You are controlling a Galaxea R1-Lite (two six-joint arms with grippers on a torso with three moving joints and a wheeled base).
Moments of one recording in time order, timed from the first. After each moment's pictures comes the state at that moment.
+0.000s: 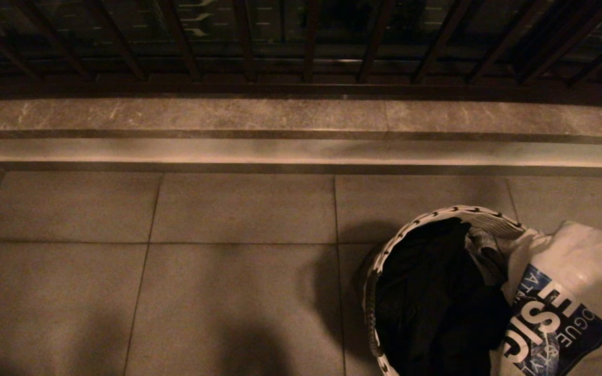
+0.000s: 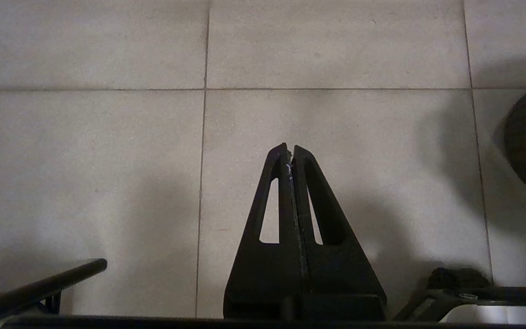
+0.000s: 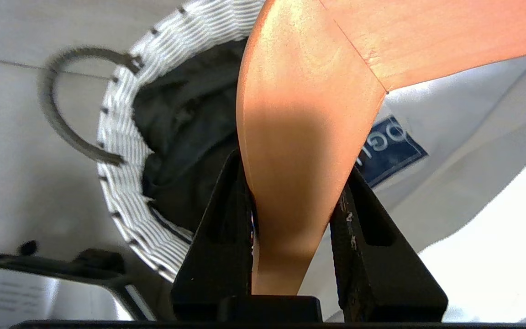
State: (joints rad) left arm 0.00 0.00 0.00 -0.02 0.00 0.00; right arm -0.01 0.03 -0.09 0.03 0.11 -0.09
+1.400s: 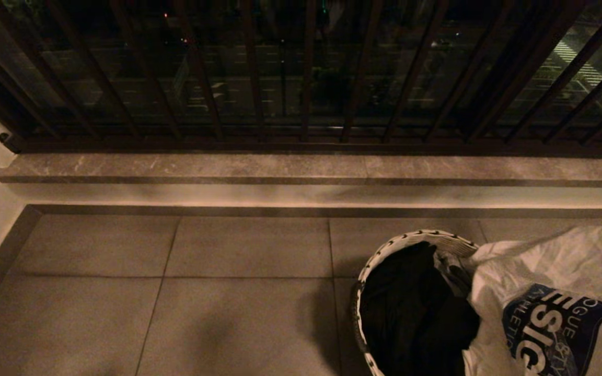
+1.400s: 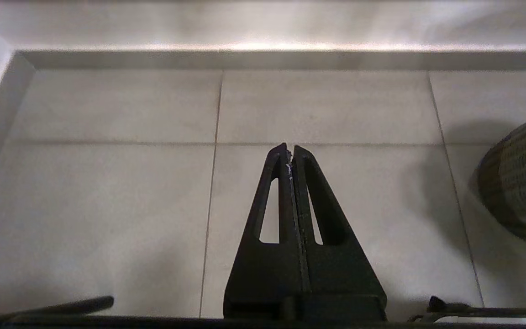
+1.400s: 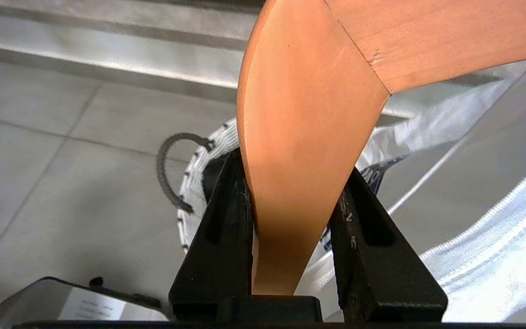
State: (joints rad) left arm 0.00 0.00 0.00 -0.02 0.00 0.00; right arm -0.01 0.06 -0.33 0.17 0.23 -0.04
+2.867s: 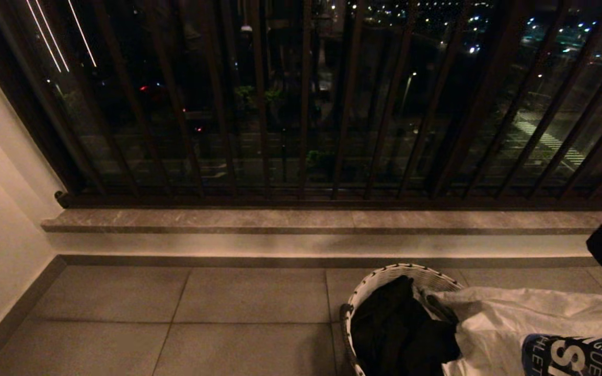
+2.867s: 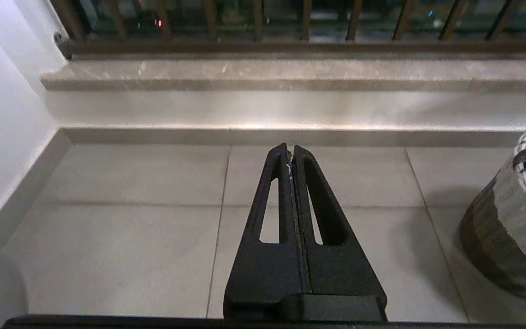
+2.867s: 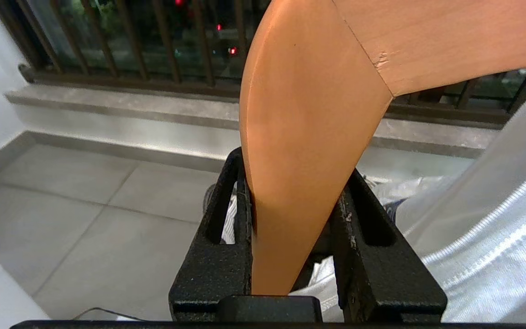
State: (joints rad) left arm 0.00 0.00 0.00 -0.02 0.00 0.00; right arm -0.01 0.03 -0.42 0.28 0.24 0.06
